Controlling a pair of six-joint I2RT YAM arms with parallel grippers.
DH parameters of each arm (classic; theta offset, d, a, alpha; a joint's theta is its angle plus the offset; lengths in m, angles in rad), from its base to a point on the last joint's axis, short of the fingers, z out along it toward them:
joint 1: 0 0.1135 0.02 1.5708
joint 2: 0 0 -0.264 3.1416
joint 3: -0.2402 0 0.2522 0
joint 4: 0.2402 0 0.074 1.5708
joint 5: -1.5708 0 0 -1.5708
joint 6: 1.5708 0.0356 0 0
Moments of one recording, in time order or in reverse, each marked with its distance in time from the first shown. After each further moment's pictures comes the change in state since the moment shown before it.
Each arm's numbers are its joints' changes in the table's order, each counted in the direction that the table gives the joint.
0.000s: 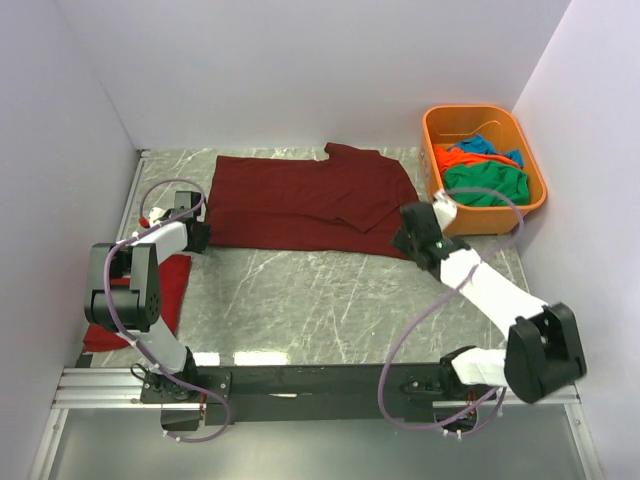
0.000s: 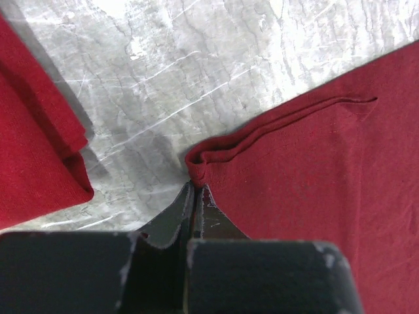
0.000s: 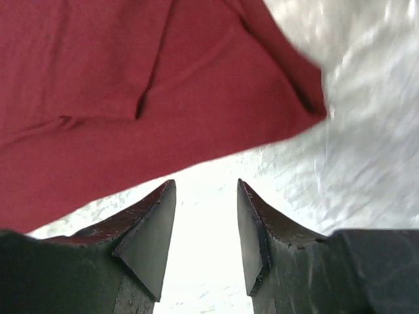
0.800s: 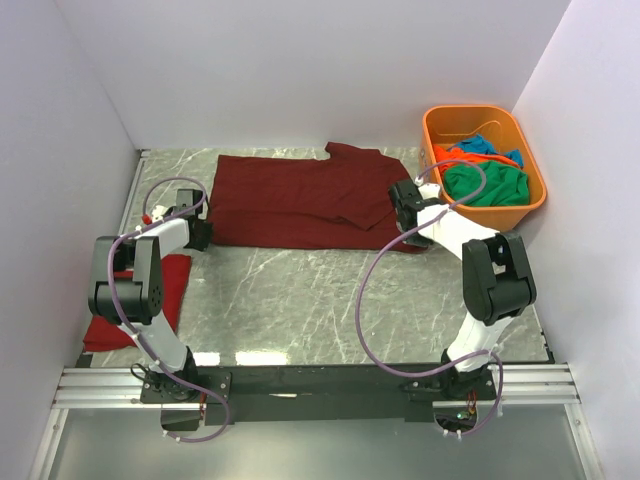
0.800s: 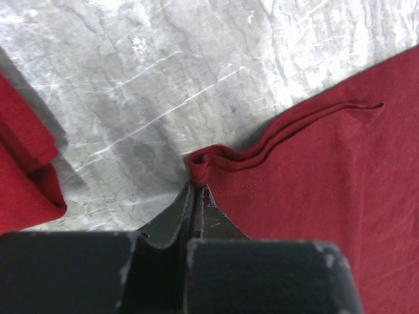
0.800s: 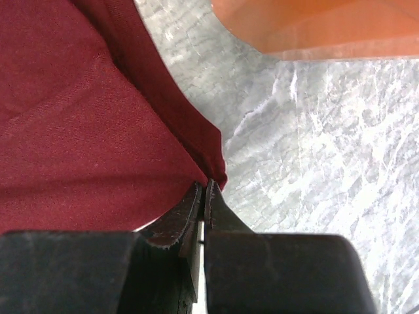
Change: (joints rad) left arm 0.000 -0.054 -0.034 -0.019 -0.024 0.002; right arm -0.101 -0.455 -0.294 0.214 -0.193 -0.321
